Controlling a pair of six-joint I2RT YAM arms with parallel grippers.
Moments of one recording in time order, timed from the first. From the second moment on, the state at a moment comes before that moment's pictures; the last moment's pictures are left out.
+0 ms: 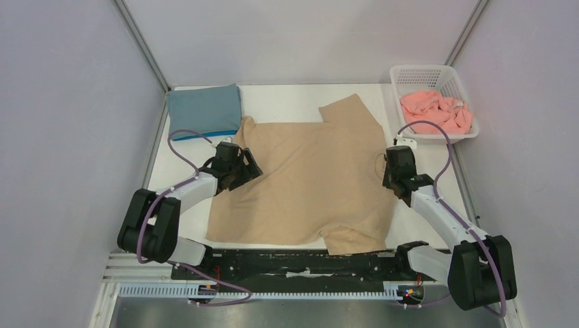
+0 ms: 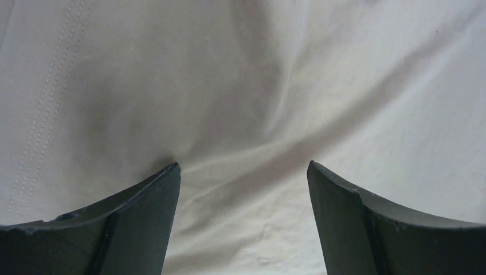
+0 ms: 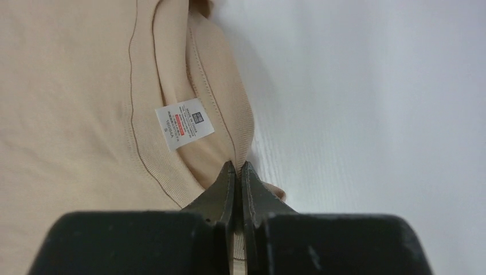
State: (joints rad) left arm -0.31 1.42 0.64 -0.10 0.01 -0.72; right arm 0.19 1.14 0.57 -0.32 0.33 0.28
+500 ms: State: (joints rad) left arm -0.31 1.48 0.69 -0.07 0.01 -0.71; right arm 0.21 1.08 0.56 -0.52 0.56 0.39
